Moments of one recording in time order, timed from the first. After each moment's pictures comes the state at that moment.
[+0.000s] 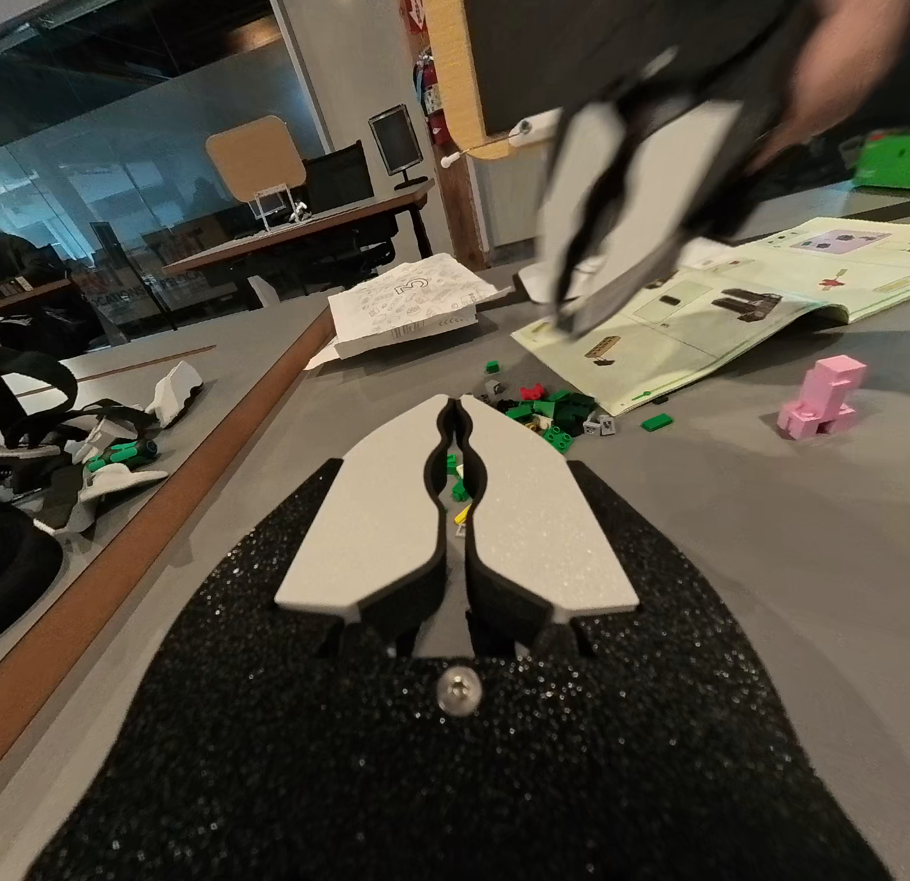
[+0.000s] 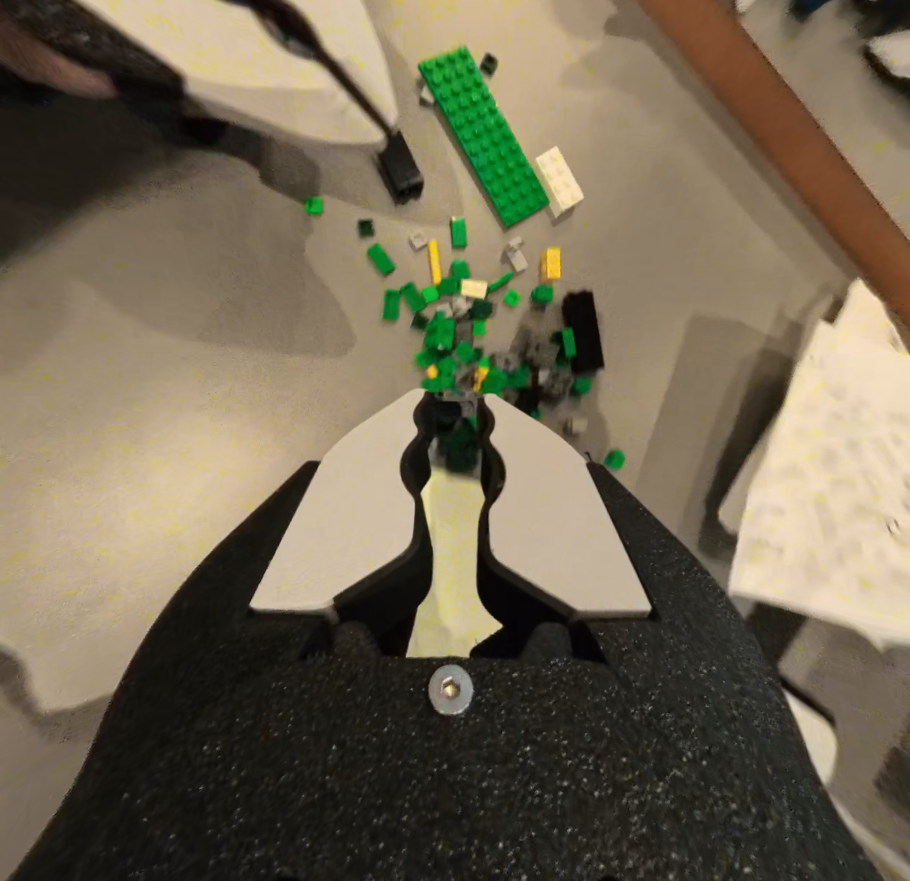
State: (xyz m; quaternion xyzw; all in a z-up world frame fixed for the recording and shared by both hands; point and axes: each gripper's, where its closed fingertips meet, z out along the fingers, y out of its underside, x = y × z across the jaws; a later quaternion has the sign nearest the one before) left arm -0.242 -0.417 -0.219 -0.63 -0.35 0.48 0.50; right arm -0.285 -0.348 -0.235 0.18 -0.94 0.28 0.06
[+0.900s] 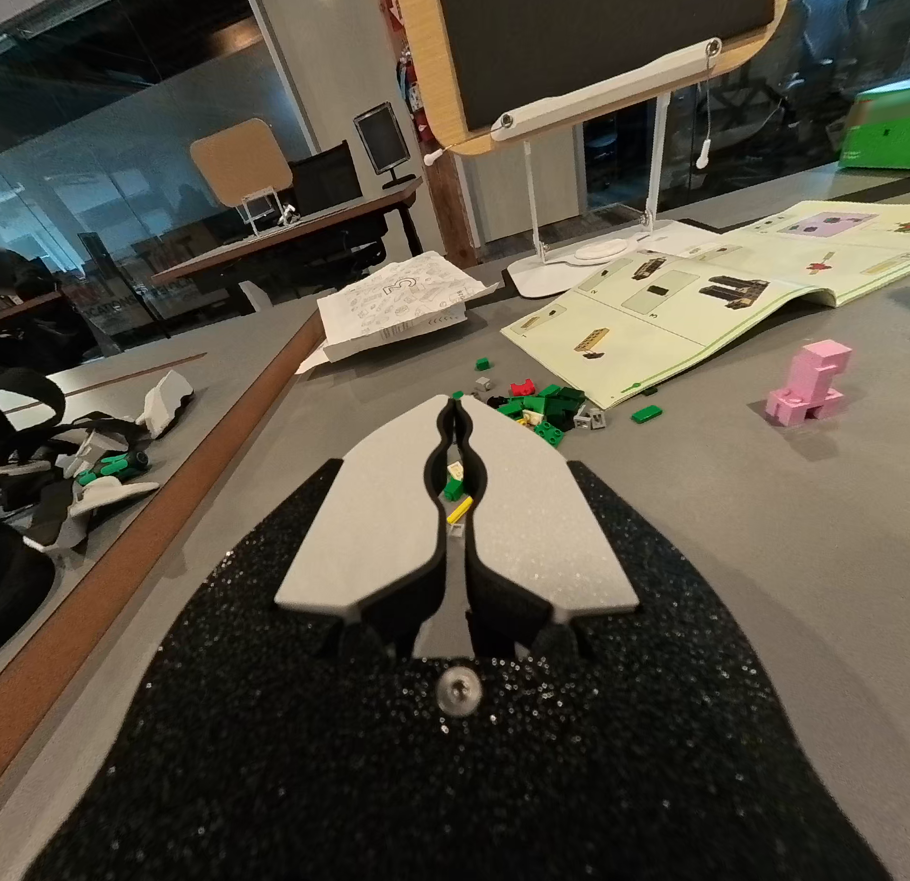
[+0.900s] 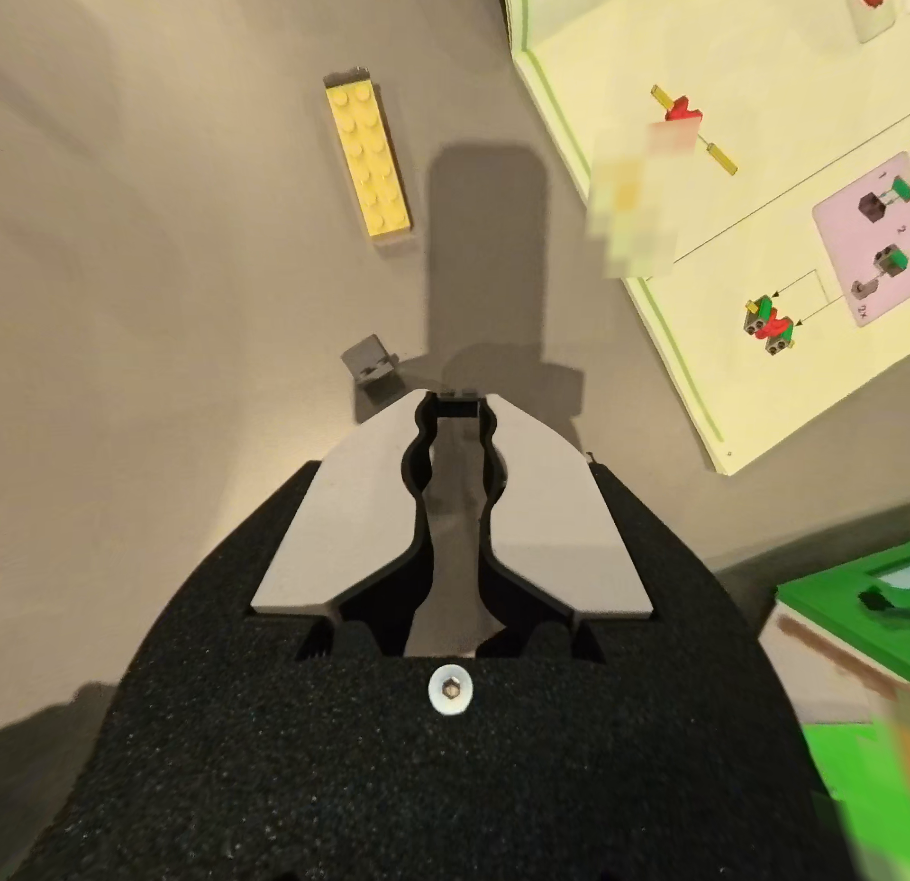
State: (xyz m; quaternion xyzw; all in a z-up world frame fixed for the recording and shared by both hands) left arm -0.241 -0.411 -0.221 -0.64 -0.34 0.48 0.50; right arm -0.198 -0.030 -0.294 -0.26 -0.94 0.20 0.12
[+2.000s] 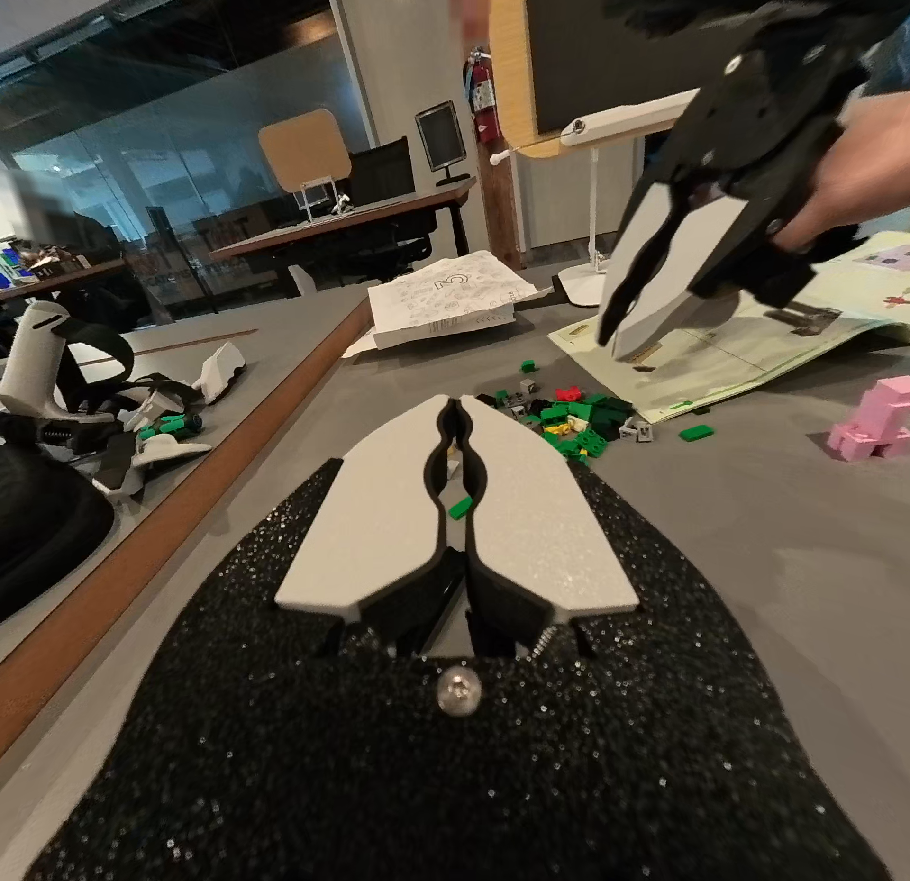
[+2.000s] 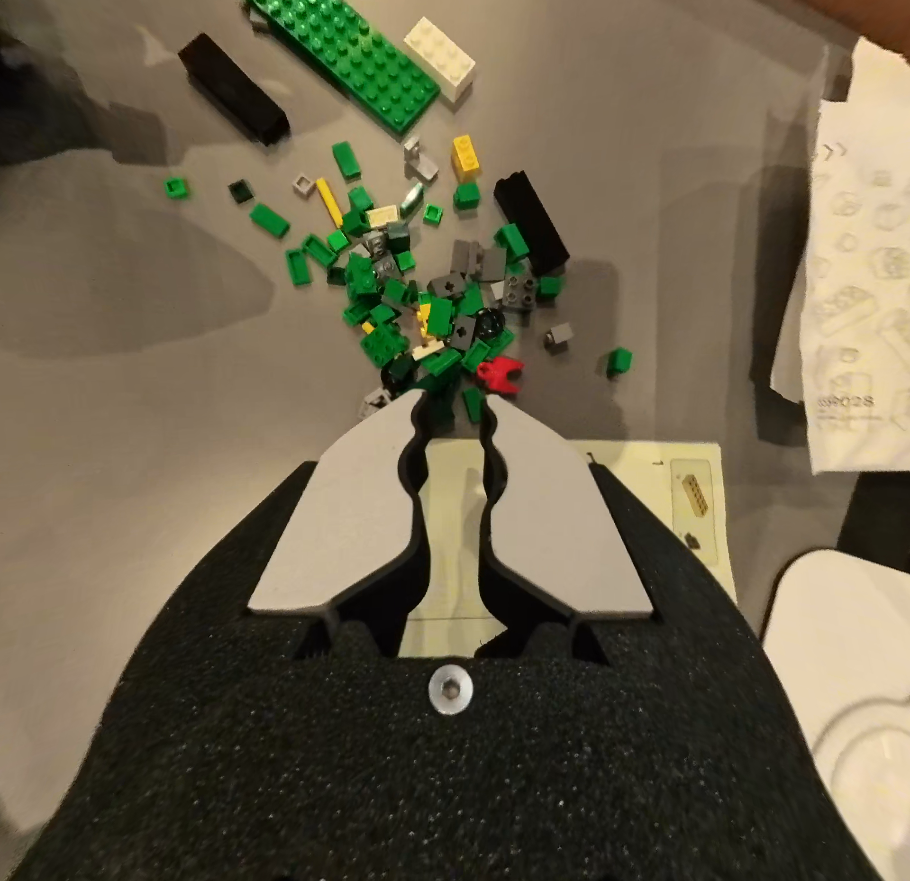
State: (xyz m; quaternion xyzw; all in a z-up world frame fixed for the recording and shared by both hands) left arm -0.243 -0.435 -0.216 -0.60 -0.38 0.50 0.49; right arm -0.318 -0.329 -0.266 0.02 -0.96 0.29 0.06
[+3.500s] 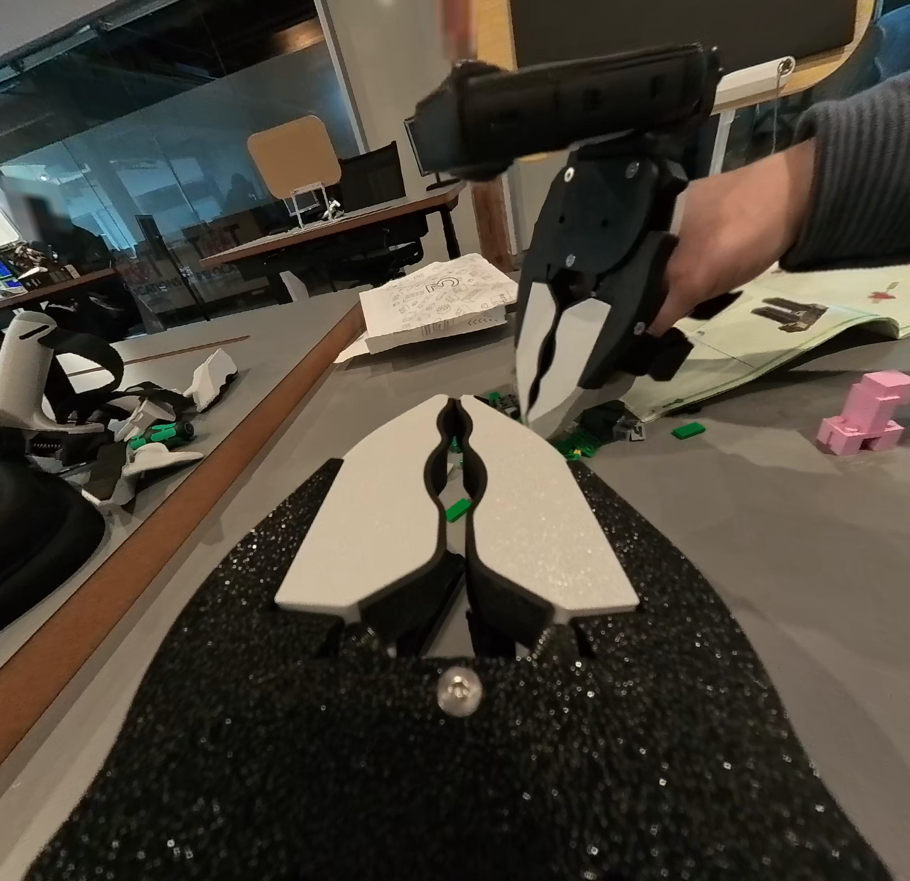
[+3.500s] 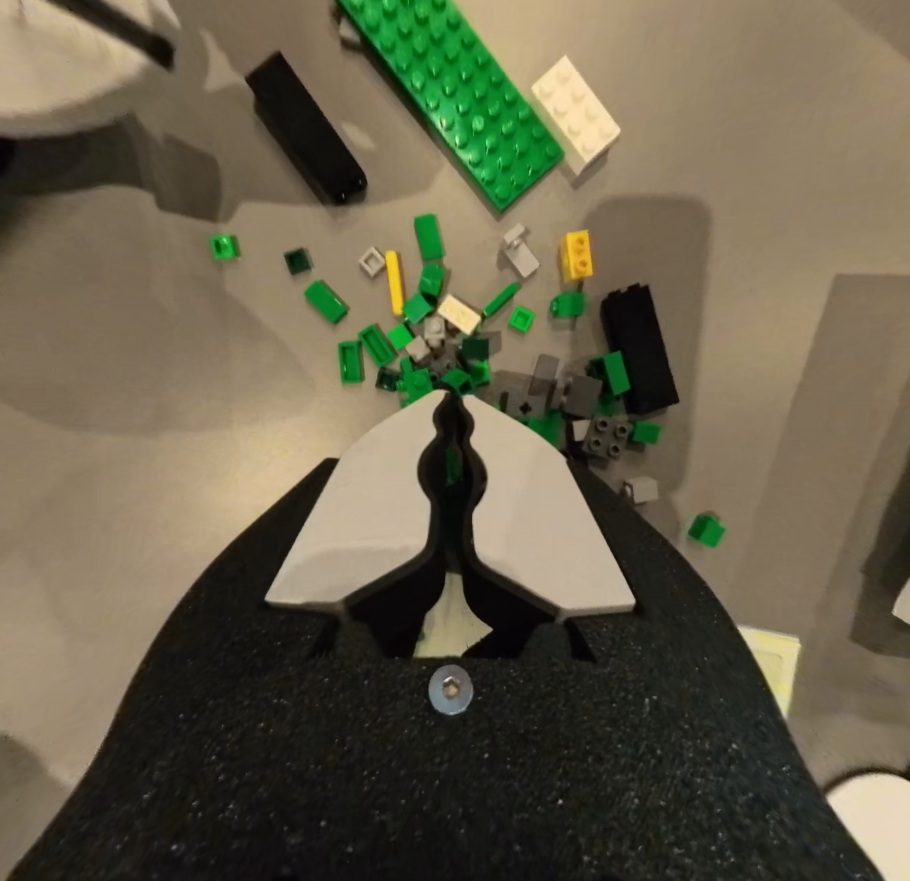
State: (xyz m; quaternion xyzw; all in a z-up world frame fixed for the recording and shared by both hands) left arm -0.243 -0.431 -0.216 -0.61 -0.37 0.49 0.50; right arm -0.291 -0.388 -0.299 0.09 -0.97 0.23 -0.01
